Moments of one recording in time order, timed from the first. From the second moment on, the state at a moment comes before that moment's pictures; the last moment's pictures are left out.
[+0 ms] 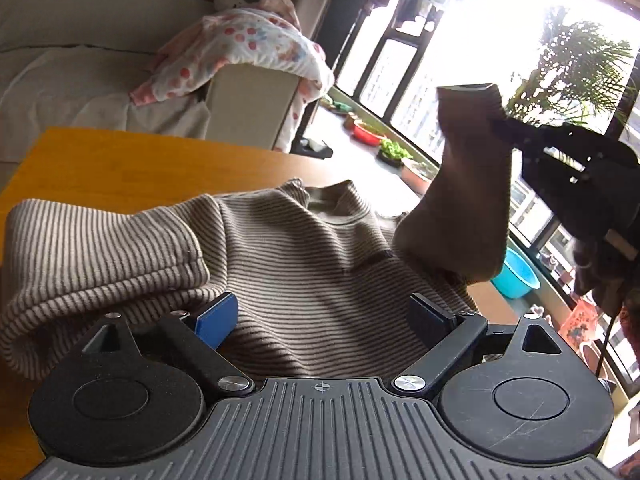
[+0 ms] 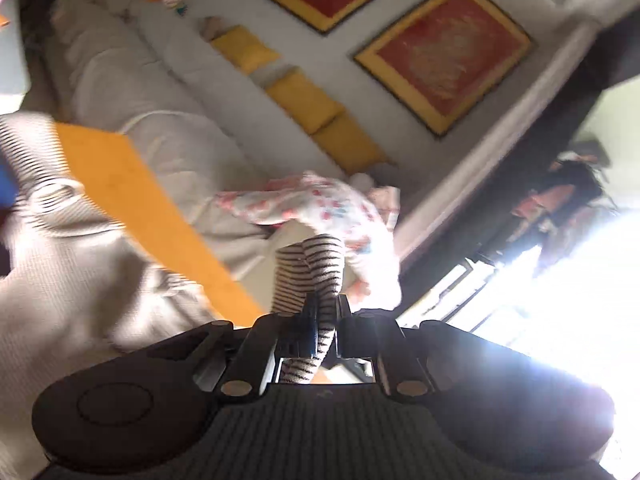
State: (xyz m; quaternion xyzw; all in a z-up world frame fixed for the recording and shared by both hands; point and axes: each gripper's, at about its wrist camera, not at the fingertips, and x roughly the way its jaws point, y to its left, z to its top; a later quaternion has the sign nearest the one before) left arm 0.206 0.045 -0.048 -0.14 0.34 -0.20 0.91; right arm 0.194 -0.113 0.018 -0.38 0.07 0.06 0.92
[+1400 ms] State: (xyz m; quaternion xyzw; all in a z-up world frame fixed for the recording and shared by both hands) left arm 0.049 0.078 -0.011 0.05 0.28 -0.11 0.95; right arm -0.016 -0.097 -0.039 -0.24 0.22 0.39 0.86
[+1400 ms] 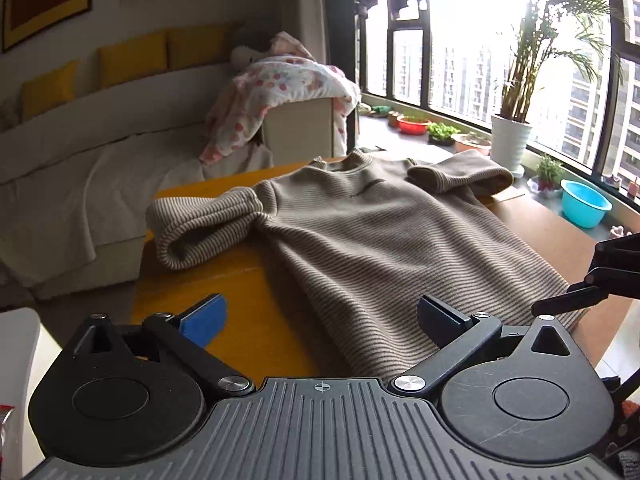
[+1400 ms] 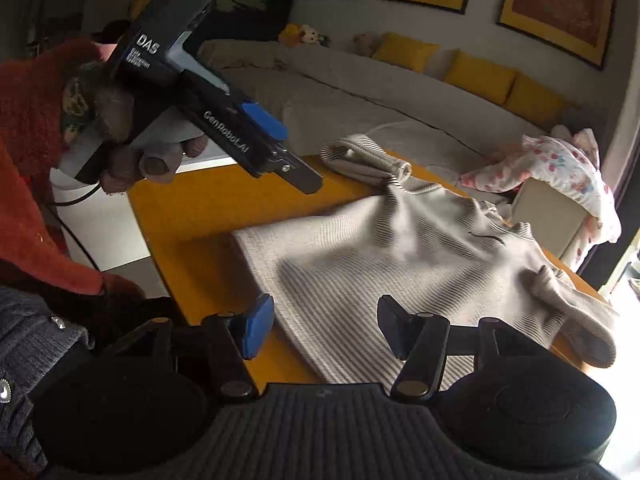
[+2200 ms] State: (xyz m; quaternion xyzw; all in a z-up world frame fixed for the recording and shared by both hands) left arm 0.077 0.061 -0.008 0.14 0.22 0.02 0.97; right arm -0.021 -0.090 -0.062 -0.31 0.16 0.22 0.91
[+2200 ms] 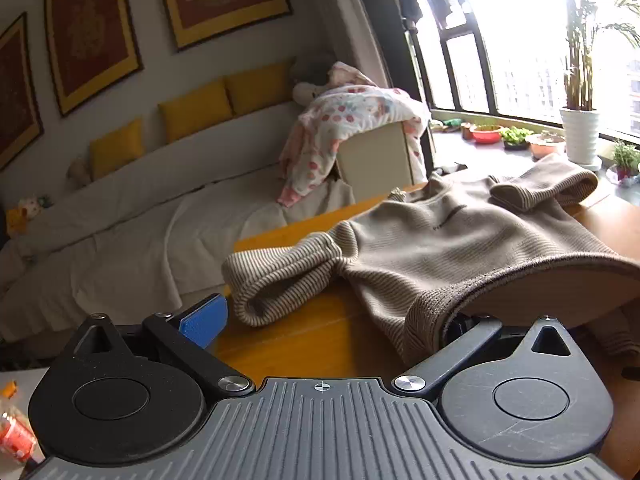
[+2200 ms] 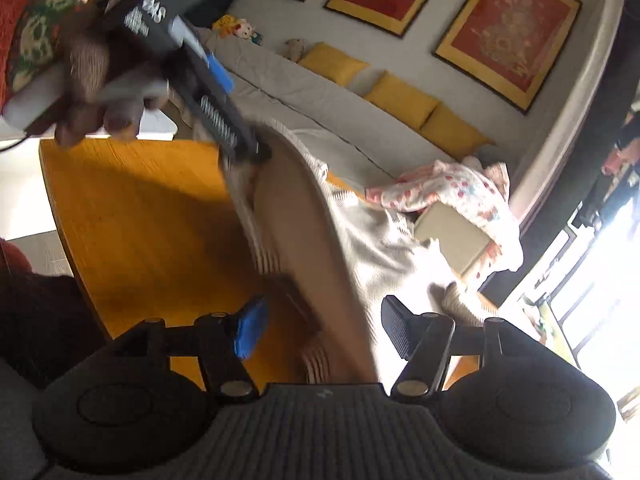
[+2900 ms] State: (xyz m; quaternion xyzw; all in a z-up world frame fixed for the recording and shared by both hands) left arm 0.049 0.058 -0.048 0.21 0.28 -0.07 0.93; right arm 0.013 -0.174 -0.063 -0.26 0.21 0.08 0.94
